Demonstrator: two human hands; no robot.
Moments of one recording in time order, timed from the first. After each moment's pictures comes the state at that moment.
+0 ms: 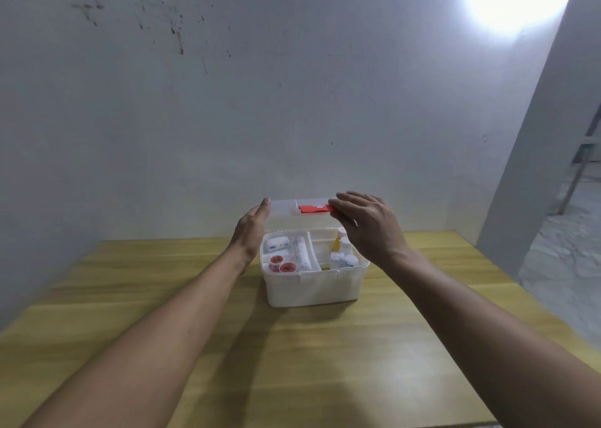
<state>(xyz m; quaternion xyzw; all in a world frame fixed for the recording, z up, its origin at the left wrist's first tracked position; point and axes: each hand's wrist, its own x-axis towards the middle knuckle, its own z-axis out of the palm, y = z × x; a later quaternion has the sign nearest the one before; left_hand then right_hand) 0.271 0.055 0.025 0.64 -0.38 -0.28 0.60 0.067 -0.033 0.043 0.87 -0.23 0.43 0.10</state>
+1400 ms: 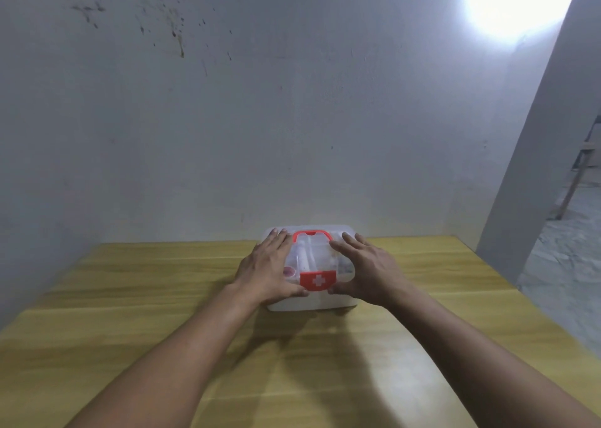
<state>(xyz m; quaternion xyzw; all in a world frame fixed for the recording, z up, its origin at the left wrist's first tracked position) 0.247 0.070 -0.009 0.76 -0.63 0.03 0.15 0.054 -0.023 -0.004 0.92 -0.37 0.15 -0.01</state>
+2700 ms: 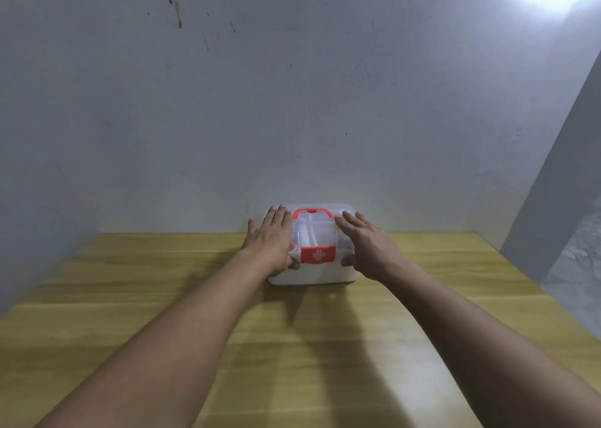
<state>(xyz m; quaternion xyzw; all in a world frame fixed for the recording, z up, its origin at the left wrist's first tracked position) 0.278 0.018 0.000 0.81 -0.59 0.02 0.05 0.097 -0.071 -0.002 0.92 -0.38 0.14 -0.02</state>
